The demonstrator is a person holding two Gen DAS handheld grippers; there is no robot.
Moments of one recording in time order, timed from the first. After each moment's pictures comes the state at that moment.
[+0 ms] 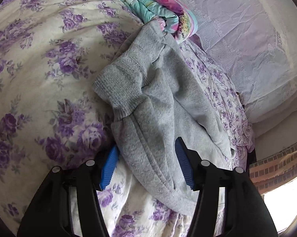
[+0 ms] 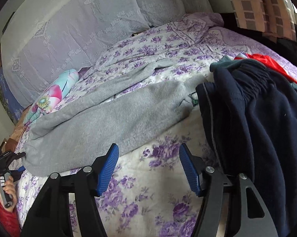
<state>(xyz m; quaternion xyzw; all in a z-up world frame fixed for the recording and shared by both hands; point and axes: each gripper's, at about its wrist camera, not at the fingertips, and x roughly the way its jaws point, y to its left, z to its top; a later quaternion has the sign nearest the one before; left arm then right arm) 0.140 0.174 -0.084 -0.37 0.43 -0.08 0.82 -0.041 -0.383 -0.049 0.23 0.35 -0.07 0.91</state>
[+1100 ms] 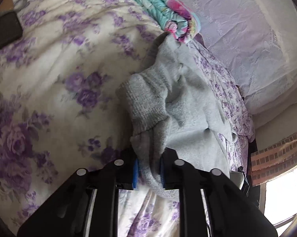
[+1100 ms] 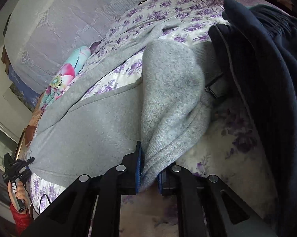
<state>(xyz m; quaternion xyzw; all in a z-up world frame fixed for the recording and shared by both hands) 0.048 0.228 -0.092 -0.38 0.44 -0.08 0.81 -0.045 -0.384 -0.083 0.27 0.41 0.02 0.87</state>
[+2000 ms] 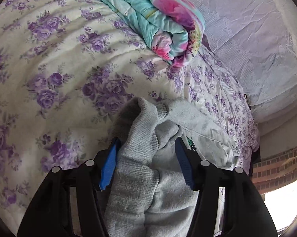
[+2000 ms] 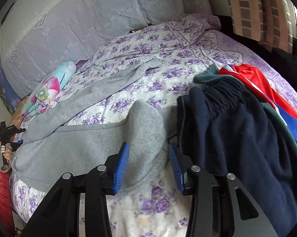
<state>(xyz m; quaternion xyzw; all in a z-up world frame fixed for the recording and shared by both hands) 0.233 0.227 -0.063 -0.34 0.49 -0.09 0.80 -0.047 -0.391 0.000 0.17 0.38 -0.07 0.91</state>
